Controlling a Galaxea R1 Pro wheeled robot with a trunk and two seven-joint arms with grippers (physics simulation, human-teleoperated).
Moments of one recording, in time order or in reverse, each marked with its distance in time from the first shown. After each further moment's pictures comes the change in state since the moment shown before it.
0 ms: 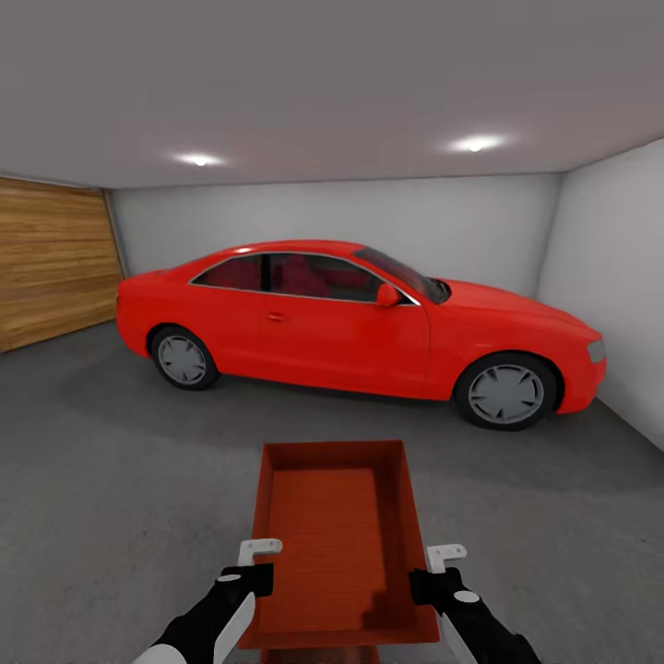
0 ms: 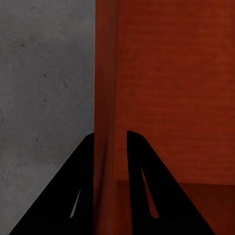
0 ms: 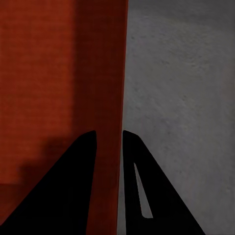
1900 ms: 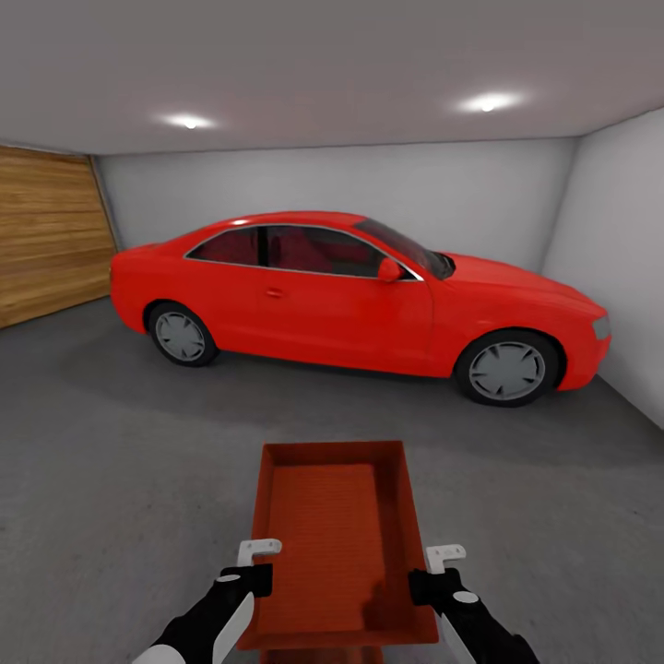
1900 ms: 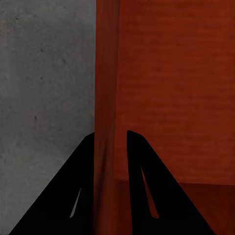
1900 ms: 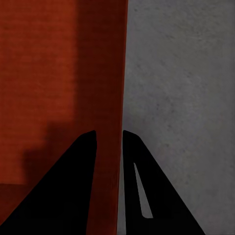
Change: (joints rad) left arm 0.001 0.003 -0.003 0.000 0.007 0.001 -0.001; right arm 0.000 0.002 0.002 0.001 -0.001 0.000 -0.004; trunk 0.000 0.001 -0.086
